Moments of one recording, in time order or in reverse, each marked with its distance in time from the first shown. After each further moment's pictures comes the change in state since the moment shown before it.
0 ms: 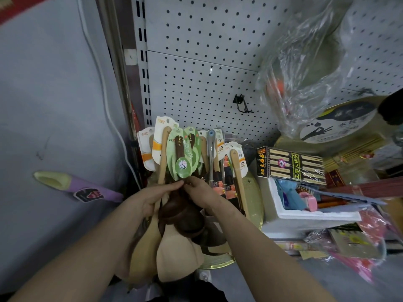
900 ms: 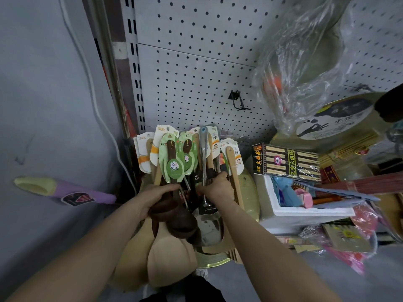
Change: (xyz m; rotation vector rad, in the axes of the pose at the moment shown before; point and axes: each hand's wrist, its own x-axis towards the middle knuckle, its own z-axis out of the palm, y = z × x) left_hand 0.022 -0.012 -0.003 0.082 0.132 0.037; right_hand 0.005 0.023 -0.031 -0.241 0.440 0.313
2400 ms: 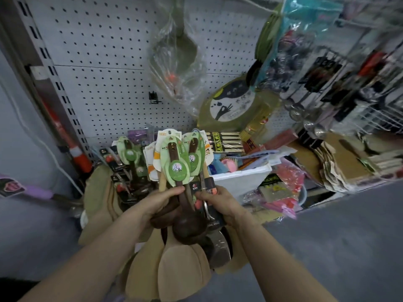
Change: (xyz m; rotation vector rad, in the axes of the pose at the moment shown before) left_hand -0.120 -0.059 0.191 -0.021 -0.349 0.112; right_hand -0.128 0.208 -0.119 0.904 -0.211 -0.114
